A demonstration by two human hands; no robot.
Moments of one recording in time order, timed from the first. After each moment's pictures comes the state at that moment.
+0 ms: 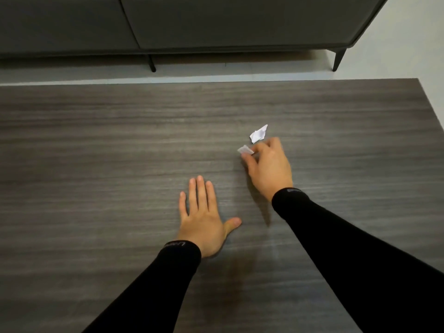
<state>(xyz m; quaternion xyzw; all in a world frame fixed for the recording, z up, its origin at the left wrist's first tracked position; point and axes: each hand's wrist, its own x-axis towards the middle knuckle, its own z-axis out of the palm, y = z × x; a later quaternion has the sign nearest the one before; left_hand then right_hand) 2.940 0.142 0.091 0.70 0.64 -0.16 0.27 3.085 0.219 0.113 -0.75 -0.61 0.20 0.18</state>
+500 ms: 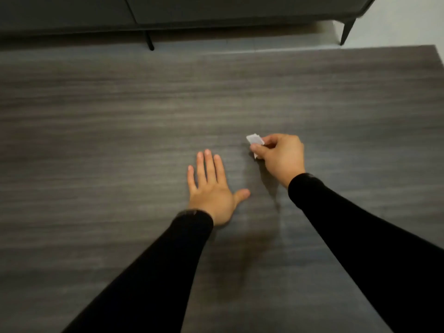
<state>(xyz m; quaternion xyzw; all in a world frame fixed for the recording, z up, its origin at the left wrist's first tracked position) 2.941 0.139 0.087 0.71 0.64 -0.13 0.26 3.083 0.188 0.111 -0.77 -0.47 0.34 0.27</state>
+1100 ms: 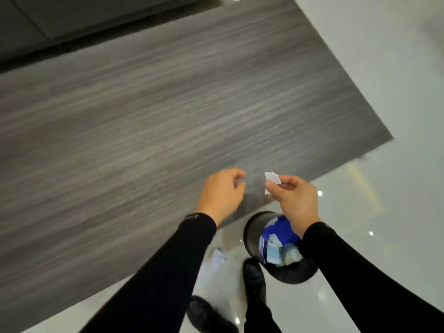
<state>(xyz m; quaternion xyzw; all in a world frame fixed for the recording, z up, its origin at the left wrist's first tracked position) 3.001 -0.047 0.168 0.73 0.50 0.04 0.47 3.122 -0.132 0.186 -0.79 -0.08 0.39 0.46</state>
